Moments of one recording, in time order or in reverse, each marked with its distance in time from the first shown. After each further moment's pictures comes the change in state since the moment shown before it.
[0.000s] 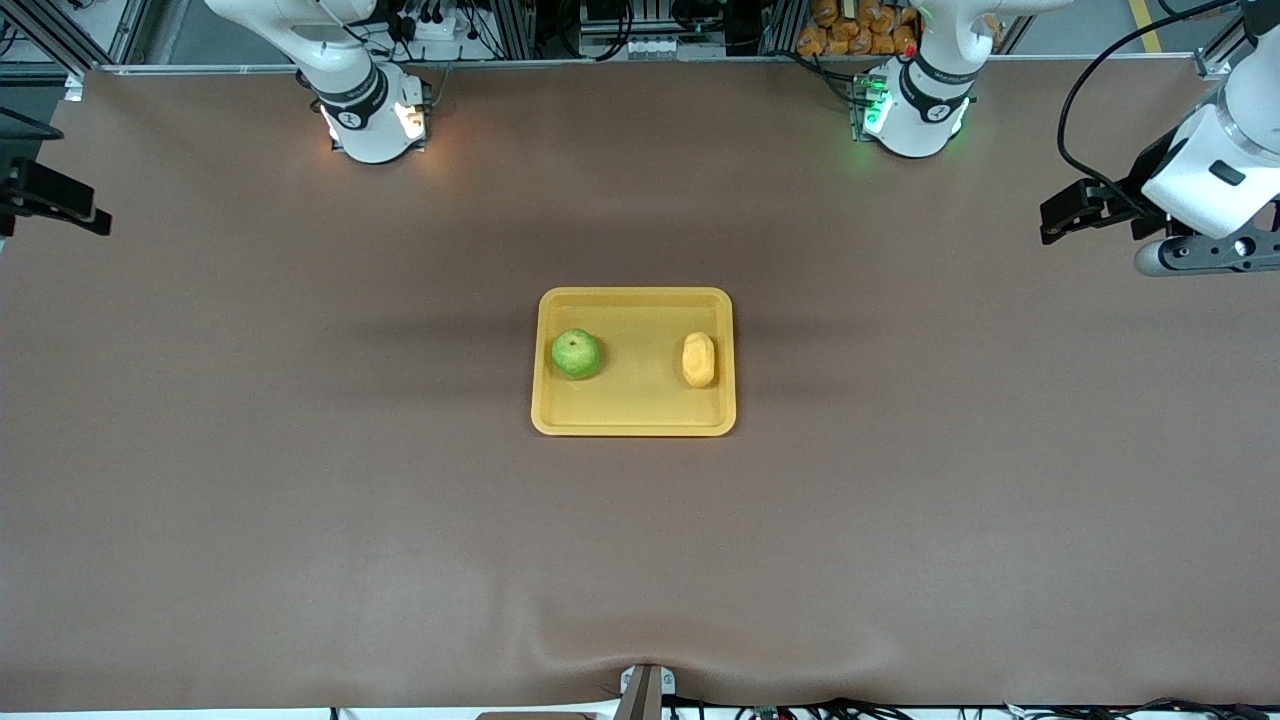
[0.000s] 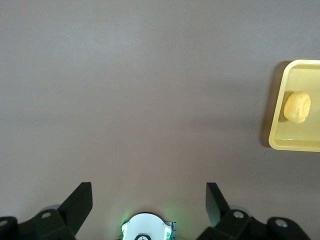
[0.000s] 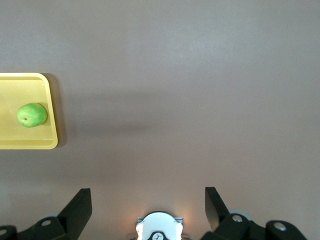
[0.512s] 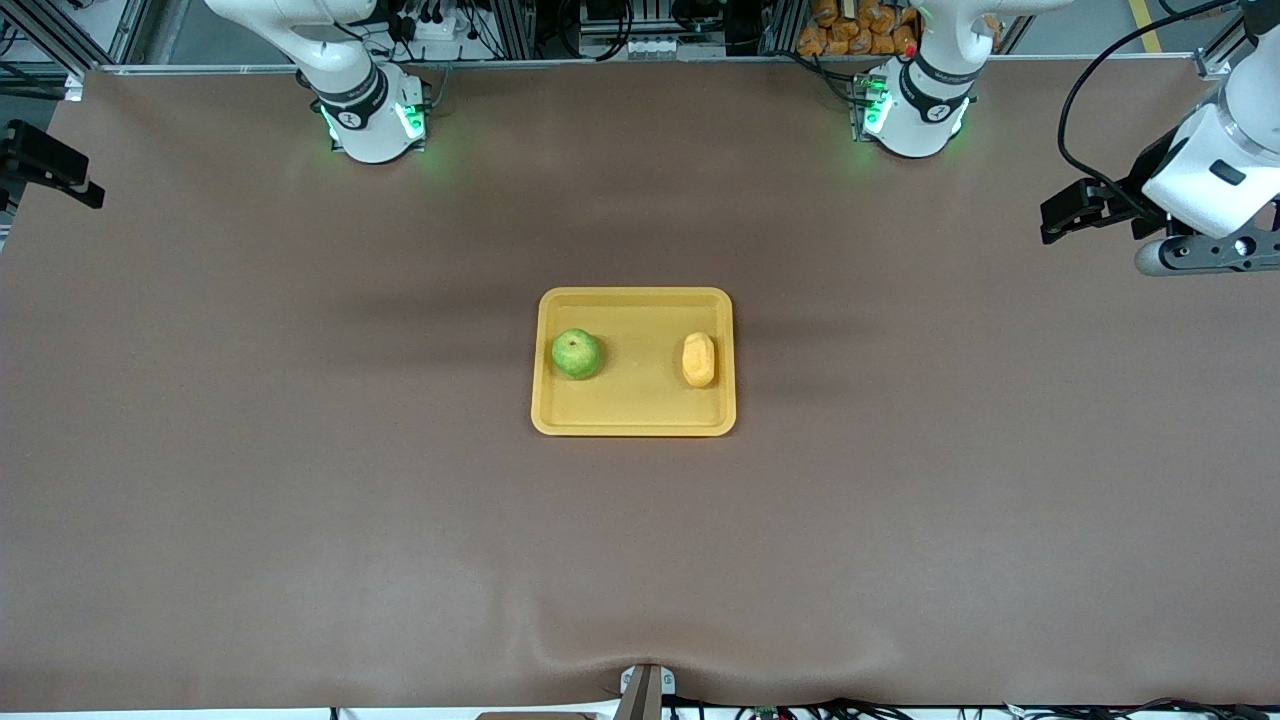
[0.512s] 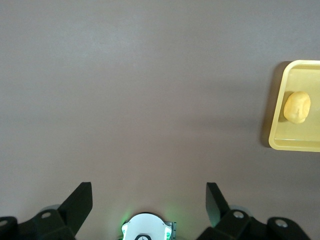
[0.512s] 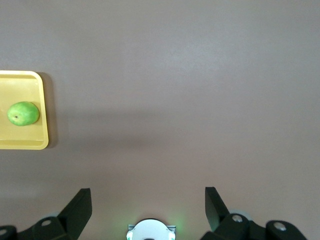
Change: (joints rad) left arm 0.002 -0.004 0.000 0.003 0.000 0.000 0.001; right arm 0.001 -0.185 -0.008 -0.256 -0.023 0.131 -0.039
